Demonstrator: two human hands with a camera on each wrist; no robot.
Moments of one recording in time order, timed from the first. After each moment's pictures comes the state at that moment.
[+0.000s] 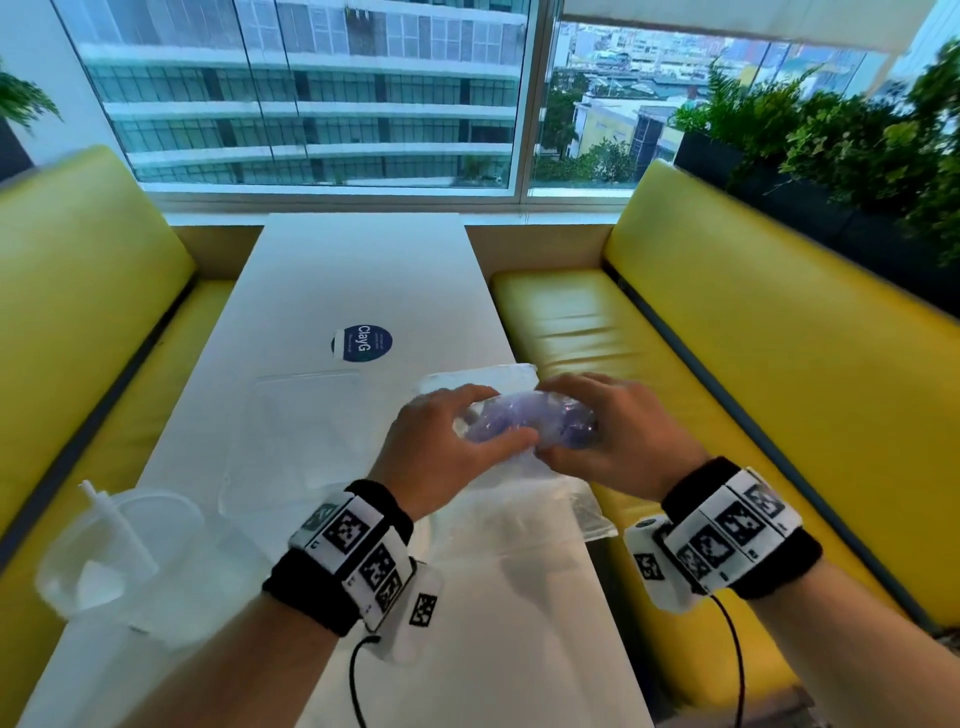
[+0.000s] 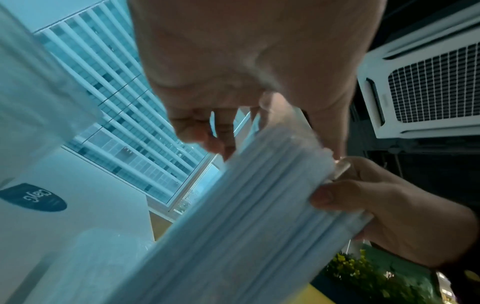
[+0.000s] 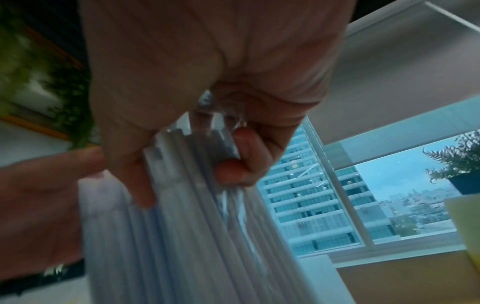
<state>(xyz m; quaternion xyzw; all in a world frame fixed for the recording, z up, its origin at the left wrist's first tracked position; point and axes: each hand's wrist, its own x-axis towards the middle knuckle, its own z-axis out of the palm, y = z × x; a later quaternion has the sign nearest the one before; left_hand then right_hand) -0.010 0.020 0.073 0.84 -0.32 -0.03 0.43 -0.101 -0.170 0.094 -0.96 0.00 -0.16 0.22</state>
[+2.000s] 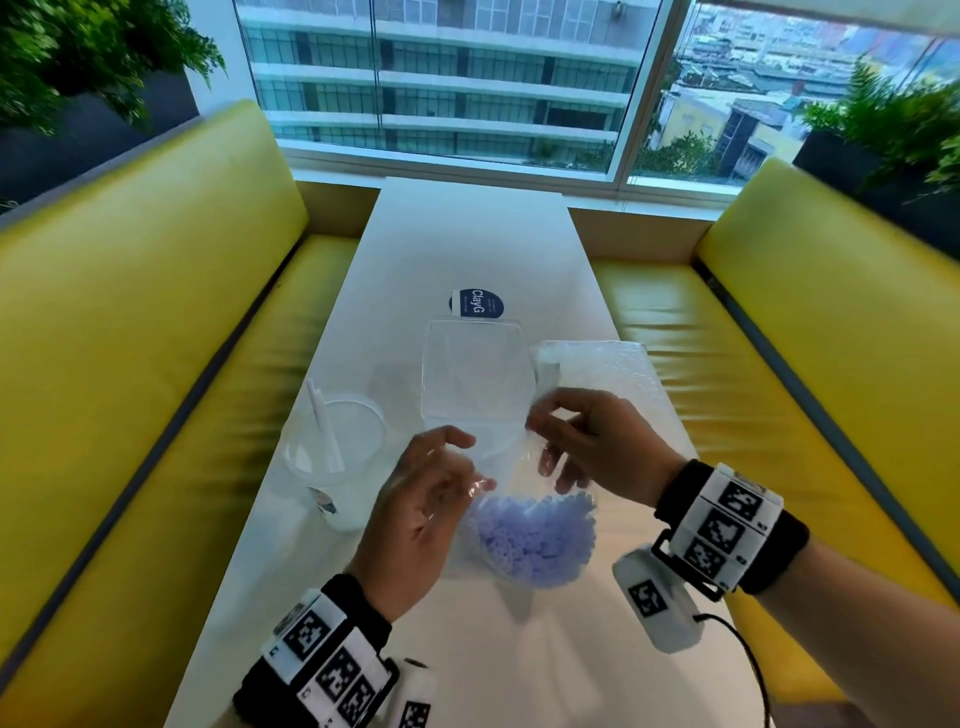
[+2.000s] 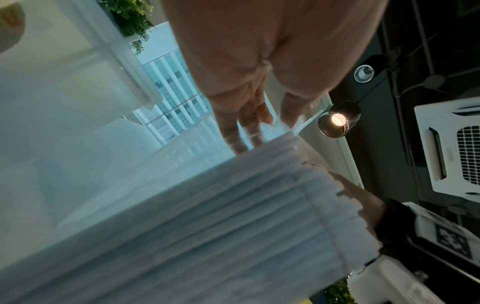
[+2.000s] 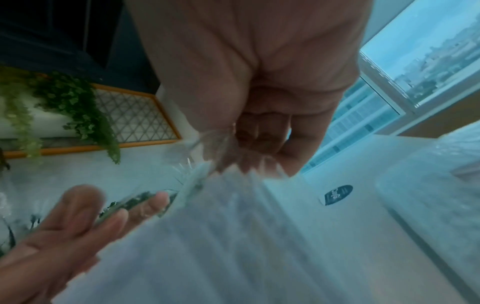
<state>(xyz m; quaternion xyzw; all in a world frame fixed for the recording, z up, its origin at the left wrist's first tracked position) -0.062 0.215 0.013 0.68 -0.31 0.01 0.67 -0.076 0.001 0.082 -0.88 0.02 0.04 0.47</state>
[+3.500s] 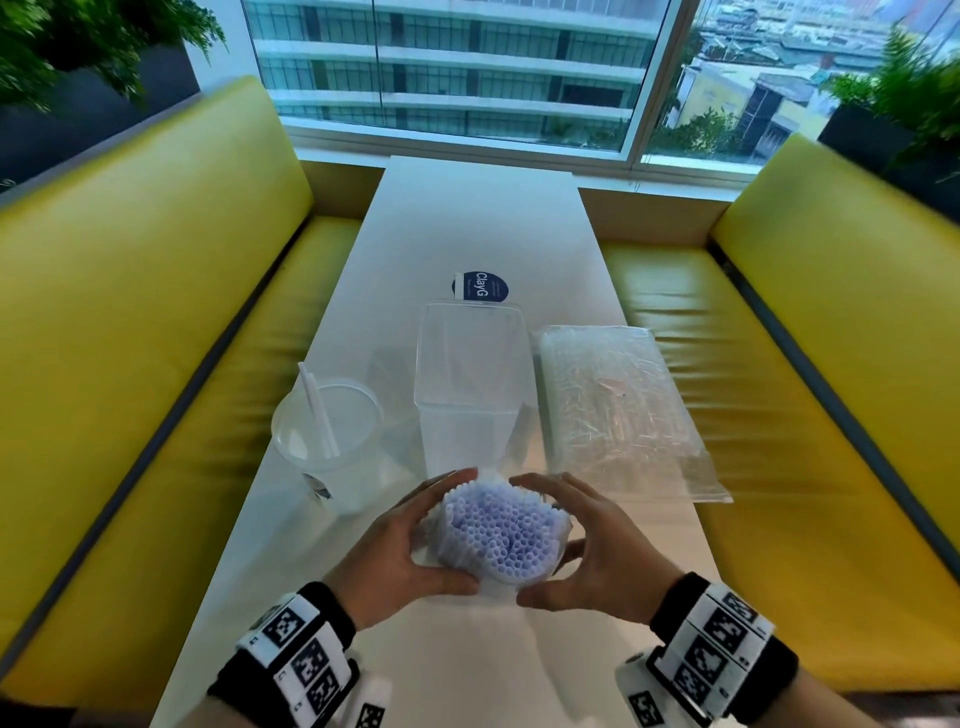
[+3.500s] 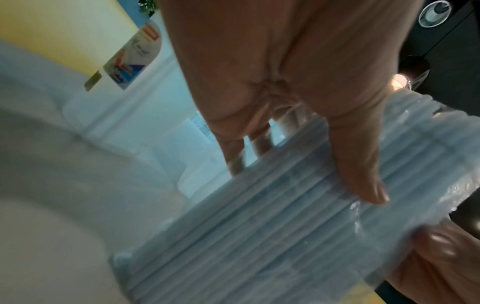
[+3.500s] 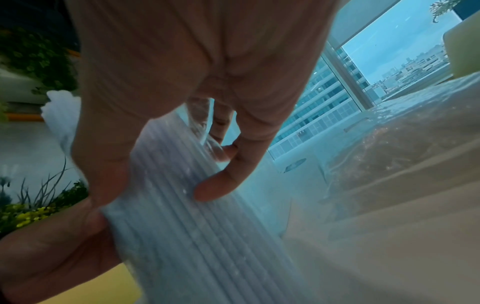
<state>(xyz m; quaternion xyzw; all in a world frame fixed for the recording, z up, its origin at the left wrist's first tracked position) -0.062 0.234 -0.040 0.74 -0.26 -0.22 0.58 -0.139 -0.003 0.001 -0.85 -0.06 0.05 0.51</state>
